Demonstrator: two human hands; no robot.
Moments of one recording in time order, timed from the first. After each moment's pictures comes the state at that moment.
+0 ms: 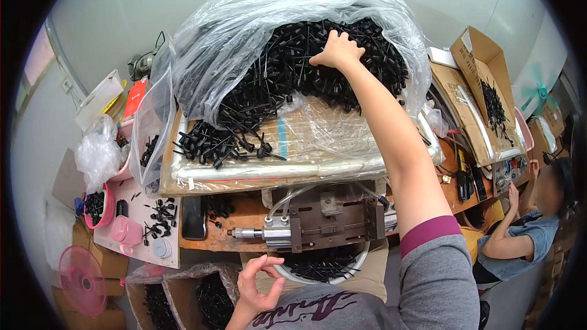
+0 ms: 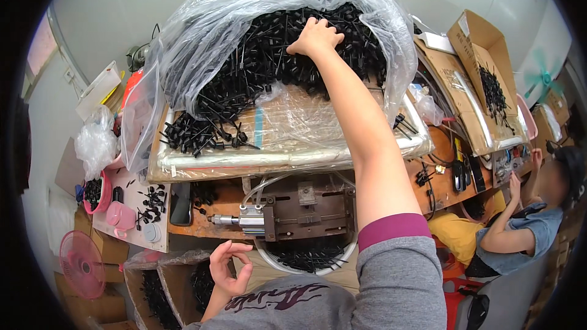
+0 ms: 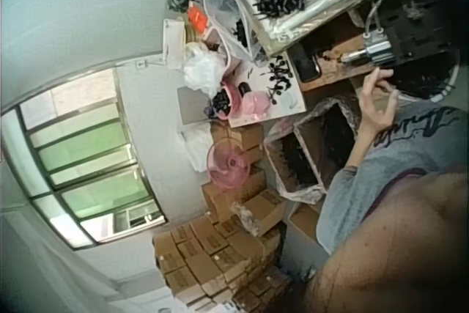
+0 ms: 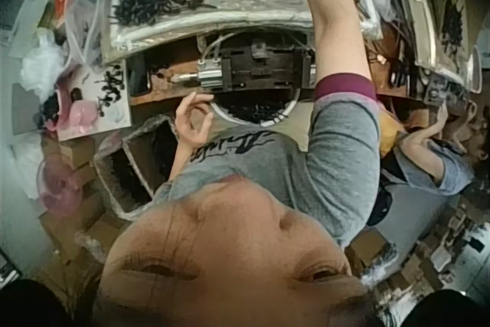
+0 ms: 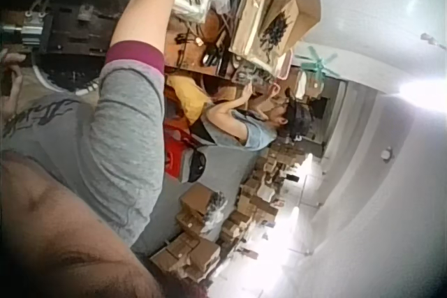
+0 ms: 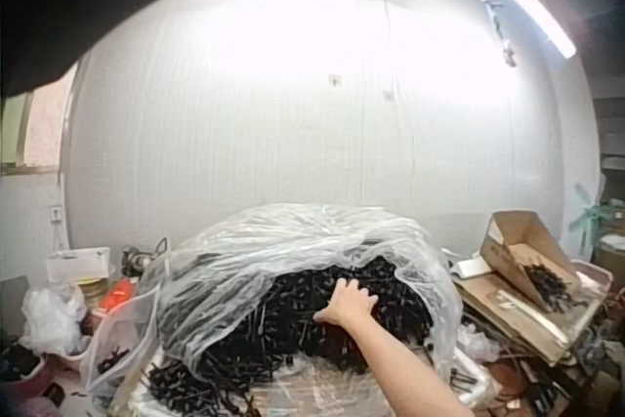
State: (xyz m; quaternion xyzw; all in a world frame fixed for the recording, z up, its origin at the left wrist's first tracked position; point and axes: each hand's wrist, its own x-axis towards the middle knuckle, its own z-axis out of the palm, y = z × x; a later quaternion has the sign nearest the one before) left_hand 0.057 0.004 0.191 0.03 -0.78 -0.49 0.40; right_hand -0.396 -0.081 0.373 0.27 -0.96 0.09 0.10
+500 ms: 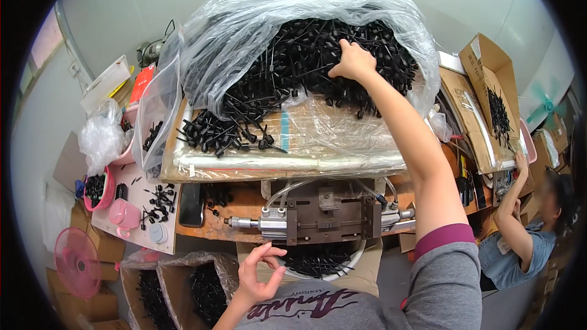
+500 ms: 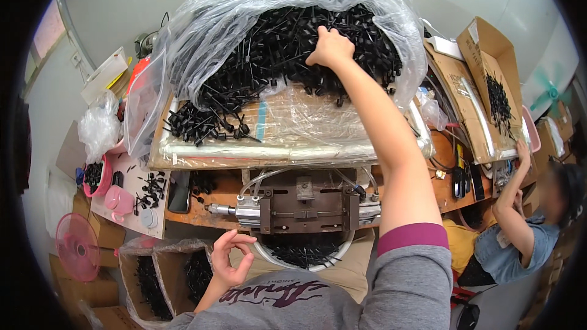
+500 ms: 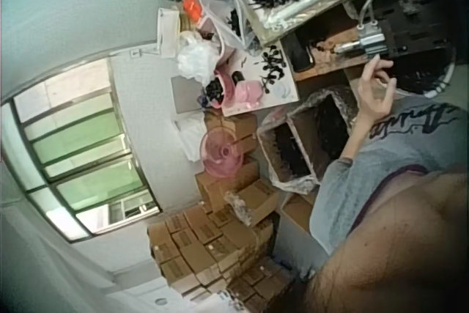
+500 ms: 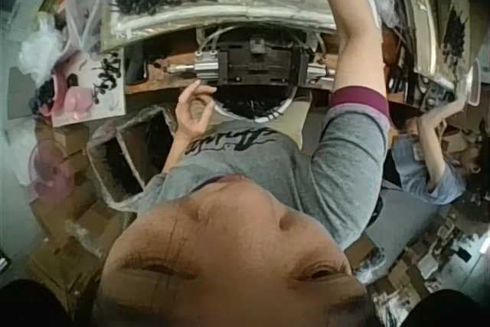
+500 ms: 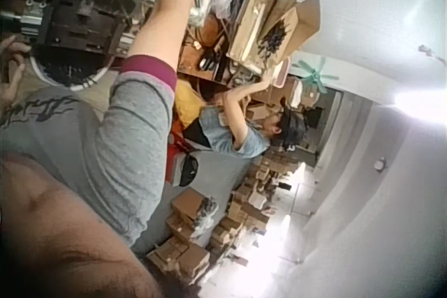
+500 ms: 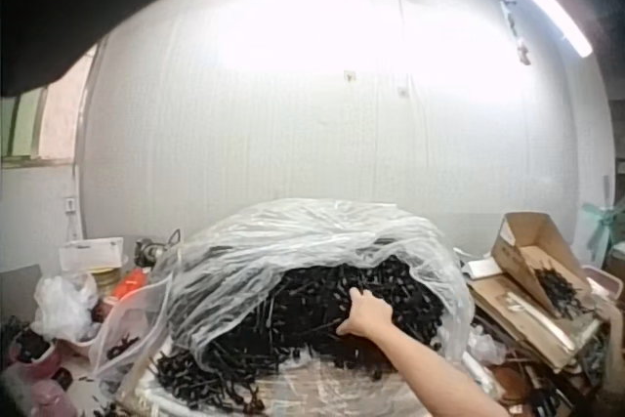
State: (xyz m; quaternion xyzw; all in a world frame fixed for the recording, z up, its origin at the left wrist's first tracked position) left_hand 0.053 0.016 0.191 0.05 -0.79 -0.51 0.35; right_hand -0.398 -0.051 0.353 0.35 -0.93 0.09 0.10
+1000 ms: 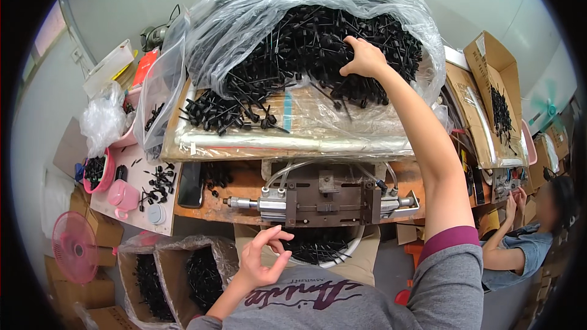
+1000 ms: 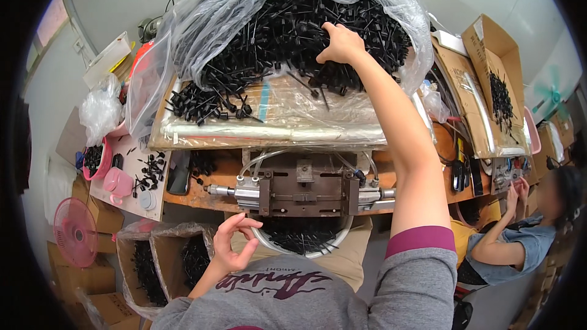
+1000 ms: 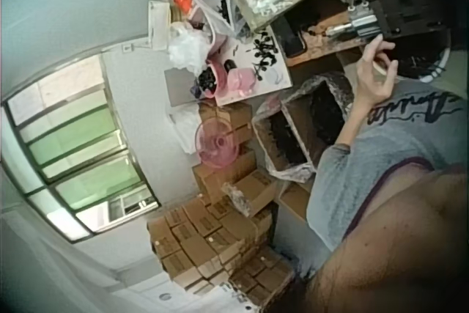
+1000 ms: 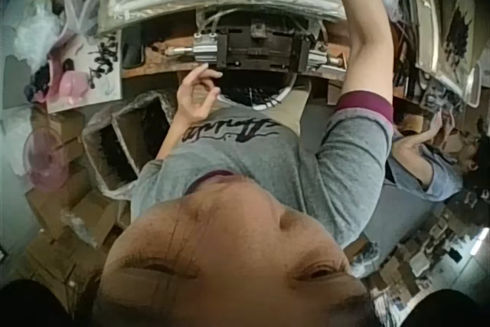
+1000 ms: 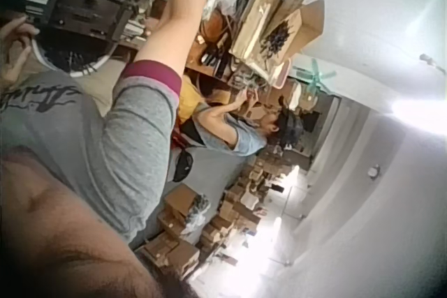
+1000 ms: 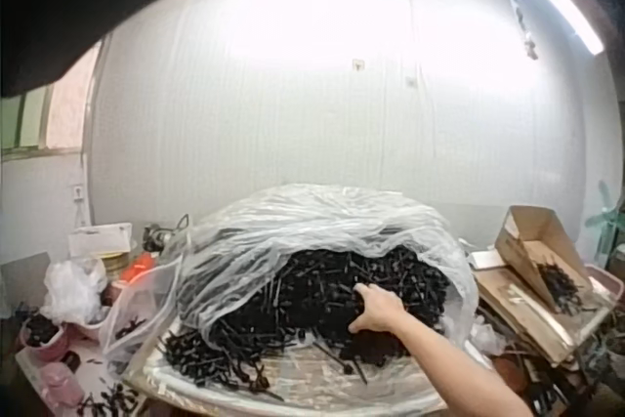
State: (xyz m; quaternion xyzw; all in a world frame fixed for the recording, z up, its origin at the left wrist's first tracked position) left_hand 0.044 0.023 0.197 0.02 -0.79 -0.50 0.36; right_hand -0.406 -0.018 0.341 0.44 -0.89 0.08 0.08
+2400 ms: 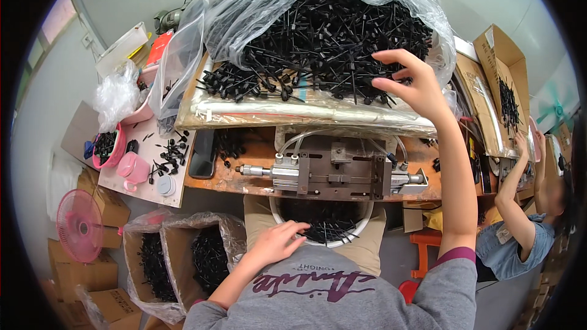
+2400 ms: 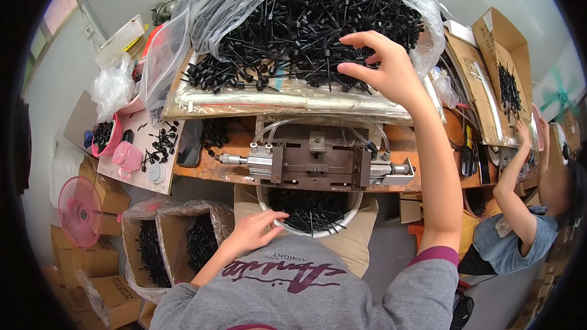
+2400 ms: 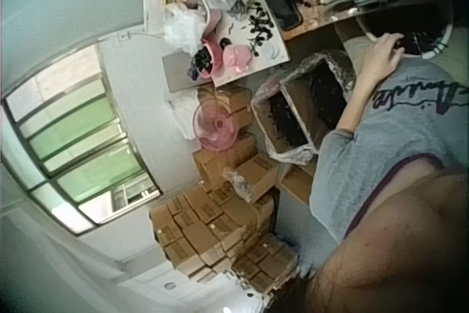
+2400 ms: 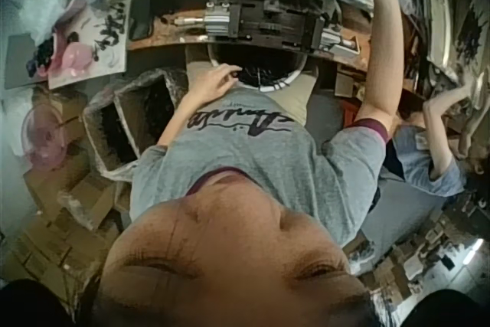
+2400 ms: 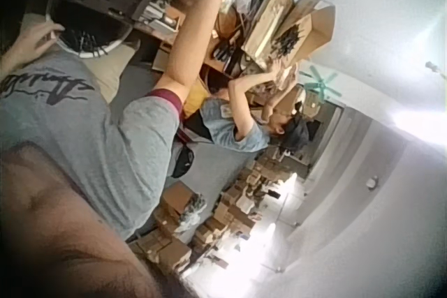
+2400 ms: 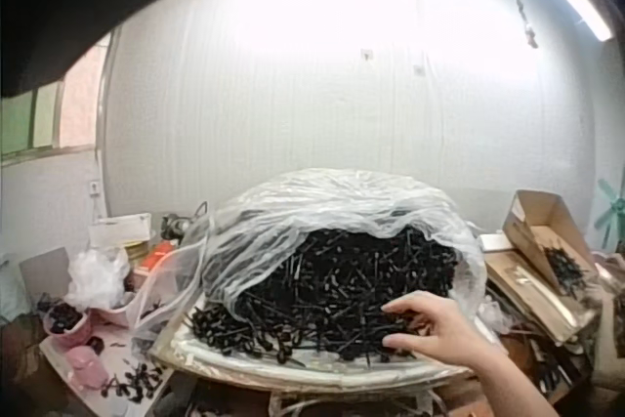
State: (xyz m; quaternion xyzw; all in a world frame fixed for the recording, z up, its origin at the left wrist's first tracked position) left_hand 0.071 0.041 0.146 0.08 -0.90 -0.42 0.08; right_hand -0.282 0.114 0.367 0.58 -0.72 0.38 0.03
